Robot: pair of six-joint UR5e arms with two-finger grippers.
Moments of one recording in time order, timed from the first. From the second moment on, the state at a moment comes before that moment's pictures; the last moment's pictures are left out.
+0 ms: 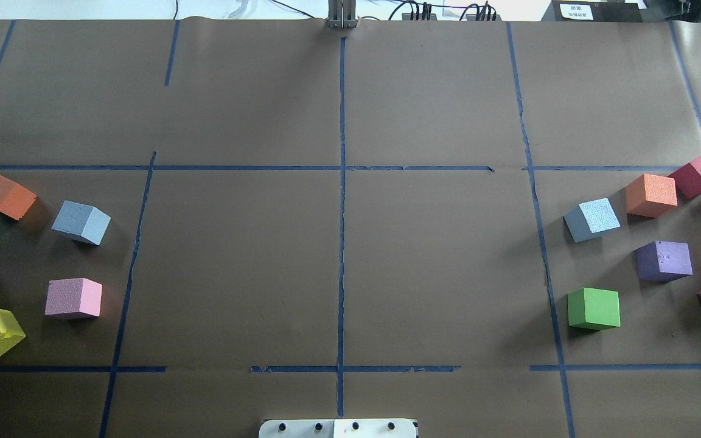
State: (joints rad) left arm -1.51 -1.40 -1.76 -1.48 -2.29 0.21; right arm 1.37 -1.70 1.85 -1.50 2.38 -0.06
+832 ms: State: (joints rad) left arm -1.51 -1.40 -1.76 -1.48 -2.29 0.21; right arm 0.94 -1.60 1.83 -1.11 2.11 0.64
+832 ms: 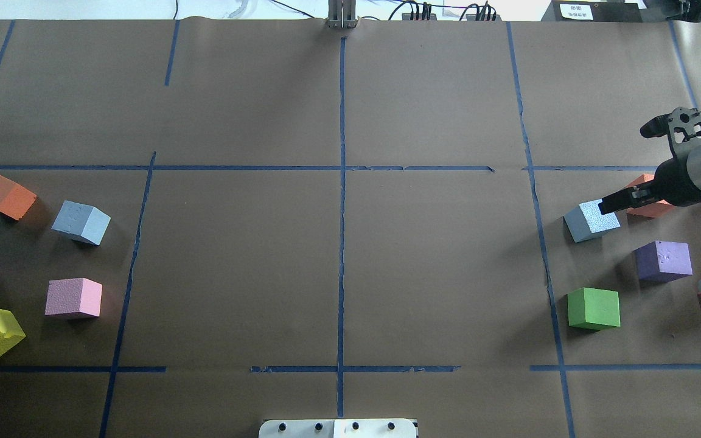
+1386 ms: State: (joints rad) left arm -1.51 -1.40 -1.76 -1.48 -2.29 0.21; right arm 0.88 -1.55 1.75 -1.11 2.08 0.66
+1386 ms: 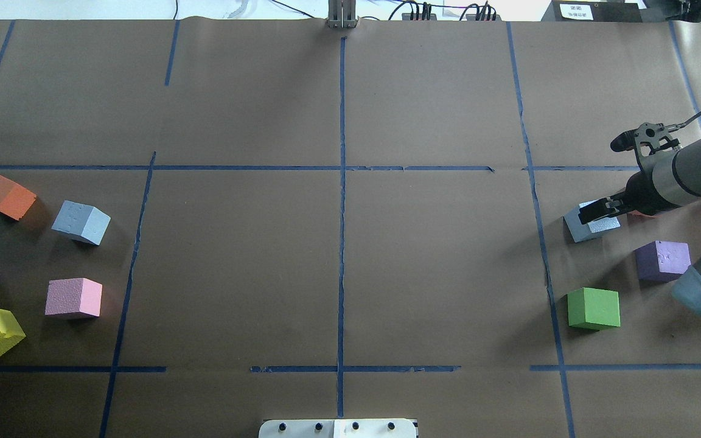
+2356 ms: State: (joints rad) left arm -1.51 -1.40 -1.76 -1.48 -2.29 0.21; right arm 0.83 -1.41 1.70 -1.17 2.08 0.77
